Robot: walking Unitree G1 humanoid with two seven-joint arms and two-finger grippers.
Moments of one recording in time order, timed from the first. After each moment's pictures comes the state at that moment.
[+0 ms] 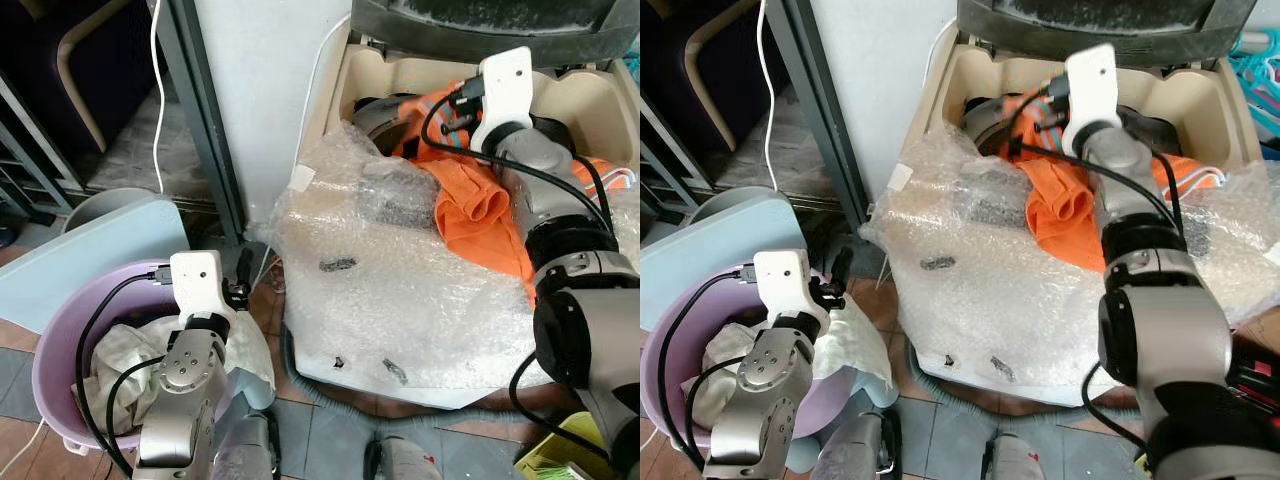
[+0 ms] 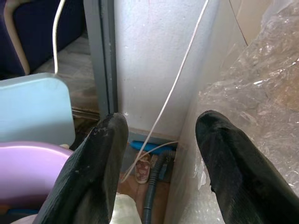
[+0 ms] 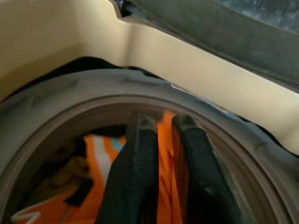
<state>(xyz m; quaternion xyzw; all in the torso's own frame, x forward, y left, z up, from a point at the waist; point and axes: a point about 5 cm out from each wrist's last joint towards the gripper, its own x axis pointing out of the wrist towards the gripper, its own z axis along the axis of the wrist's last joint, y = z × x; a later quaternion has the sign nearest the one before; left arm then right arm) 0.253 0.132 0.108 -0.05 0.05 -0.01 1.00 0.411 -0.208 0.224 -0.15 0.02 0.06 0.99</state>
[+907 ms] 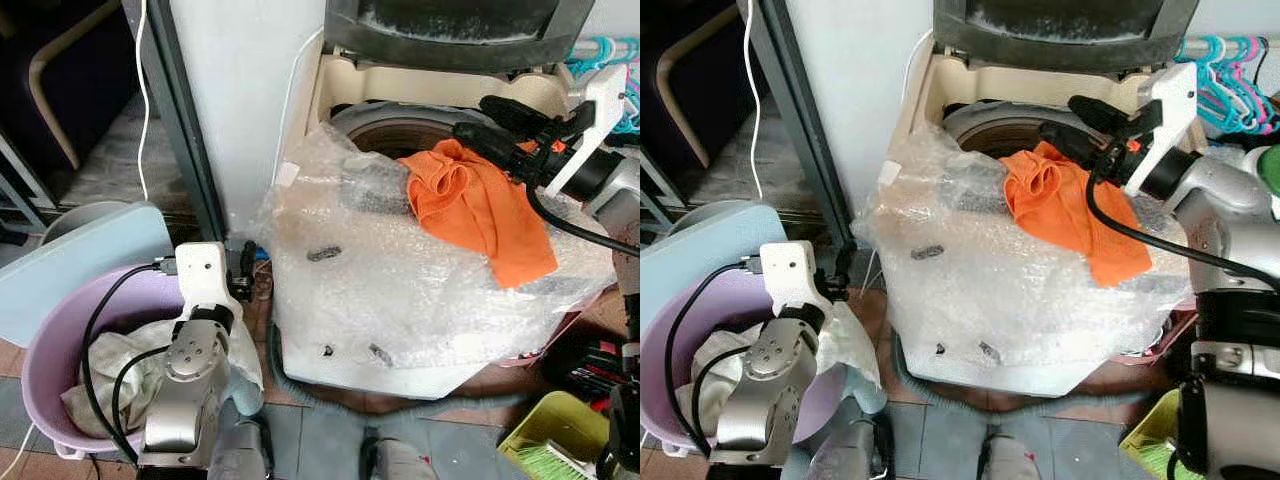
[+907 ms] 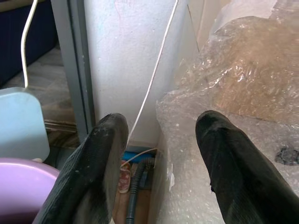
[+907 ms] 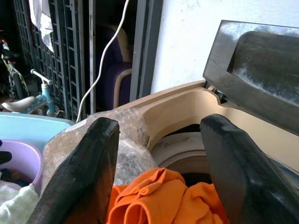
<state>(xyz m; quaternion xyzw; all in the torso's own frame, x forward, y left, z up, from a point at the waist) 0.261 0.126 0.109 -0.05 0.04 -0.02 1.00 0.335 -0.235 0.260 -0.05 -0.07 0.39 0.92</state>
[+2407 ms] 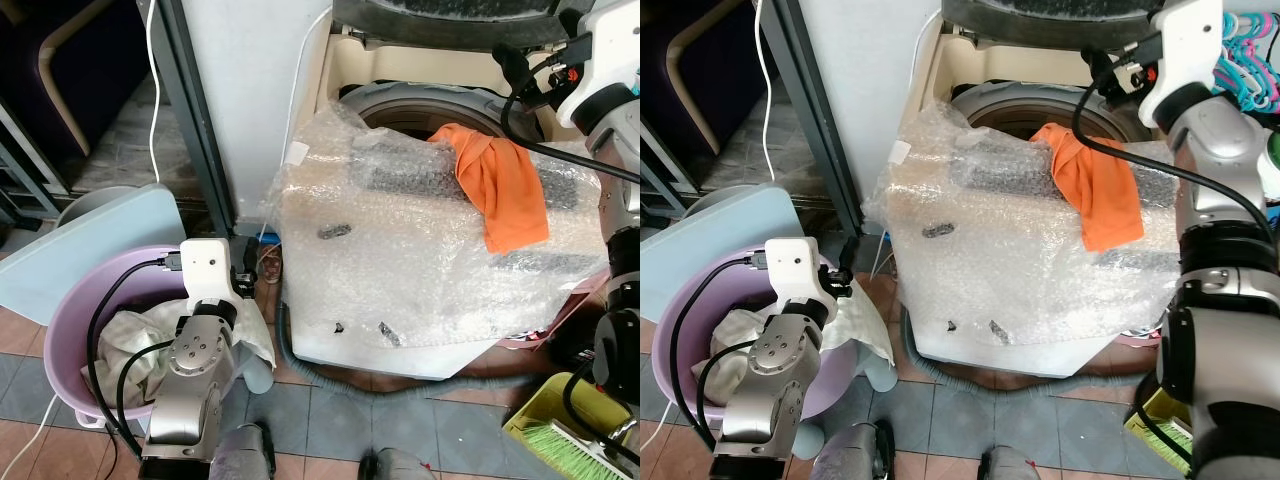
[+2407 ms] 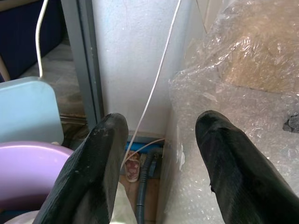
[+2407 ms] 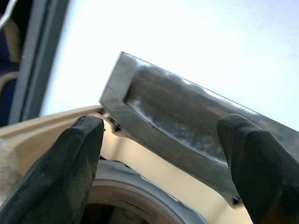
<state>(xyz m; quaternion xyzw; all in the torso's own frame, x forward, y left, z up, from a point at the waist) 0.266 0.124 0.108 -0.04 0.04 -0.02 1.00 0.383 -0.227 0.303 -0.18 -0.20 0.18 0.95</state>
